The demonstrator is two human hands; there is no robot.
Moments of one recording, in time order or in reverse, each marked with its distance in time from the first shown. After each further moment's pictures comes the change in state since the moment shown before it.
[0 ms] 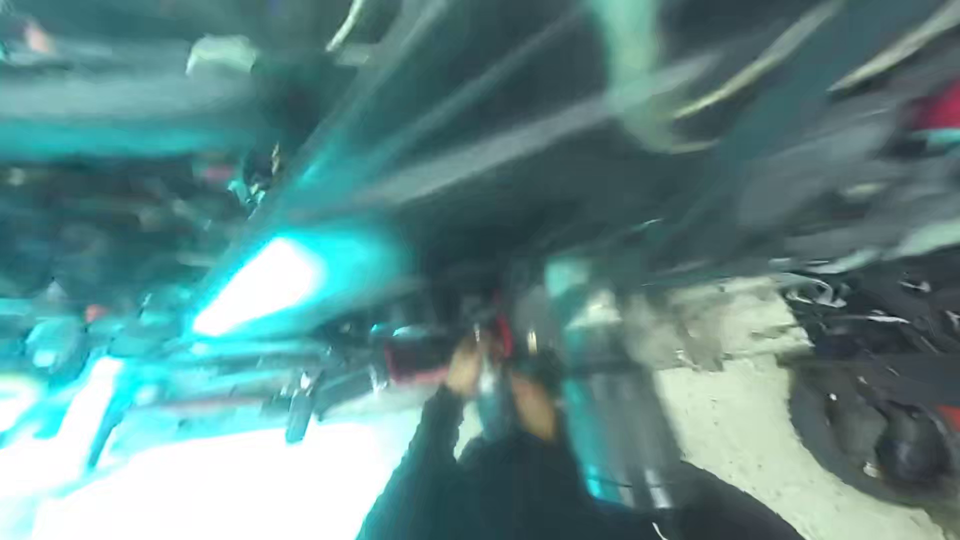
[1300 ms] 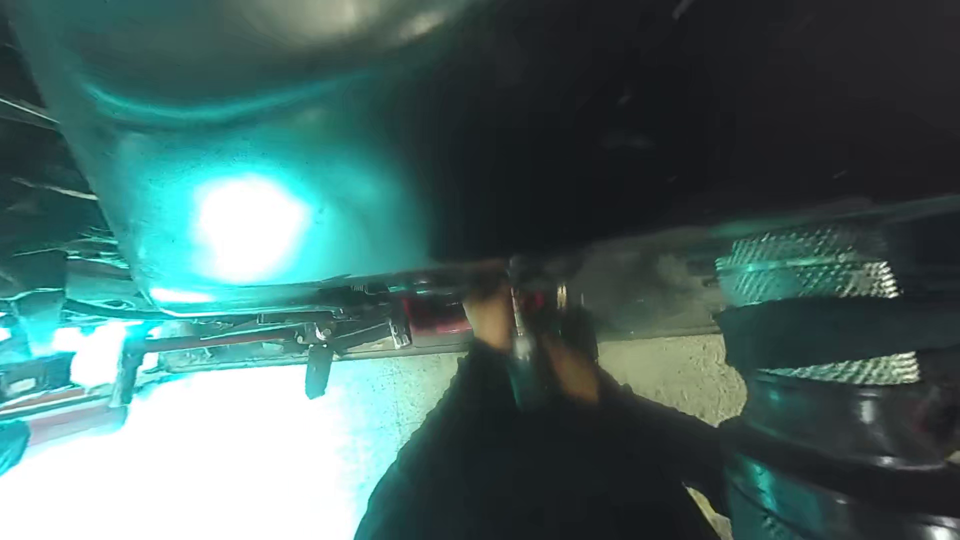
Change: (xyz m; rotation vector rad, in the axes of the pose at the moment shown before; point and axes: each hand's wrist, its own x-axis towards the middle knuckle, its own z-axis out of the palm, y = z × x) left_hand 0.032 0.000 0.014 -0.271 0.498 0.020; right_hand 0.021 -0.017 -0.013 -0.253 -0.335 0.180
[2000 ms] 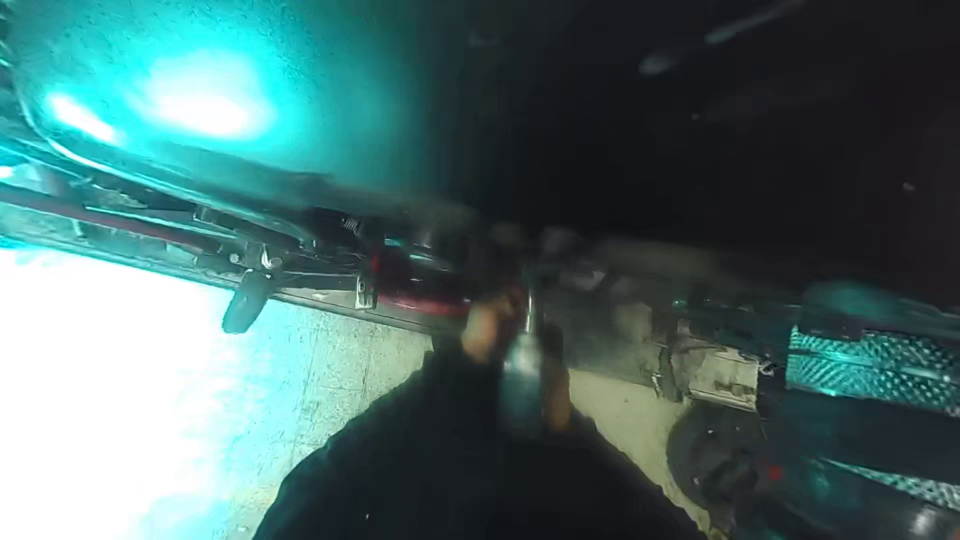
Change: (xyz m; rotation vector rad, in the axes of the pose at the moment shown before) left_hand -0.040 -0.007 0.001 -0.299 -0.340 -0.151; right_hand -0.004 0.087 0.033 0.380 0.650 -0.491
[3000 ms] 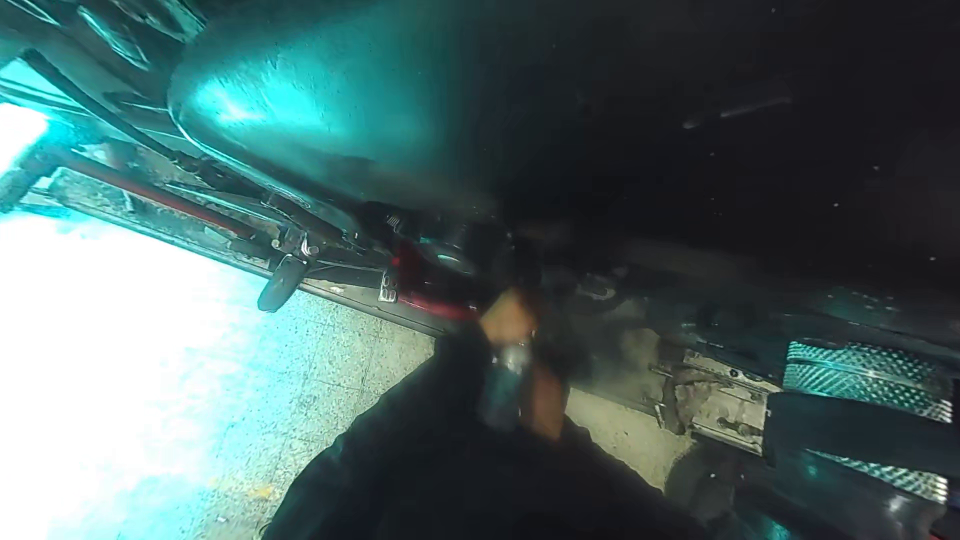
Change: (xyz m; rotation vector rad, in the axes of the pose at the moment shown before) left_hand 0.027 0.036 0.005 0.612 -0.288 0.093; right_hand 0.019 -0.017 0.012 -0.467 -0.099 -0.248
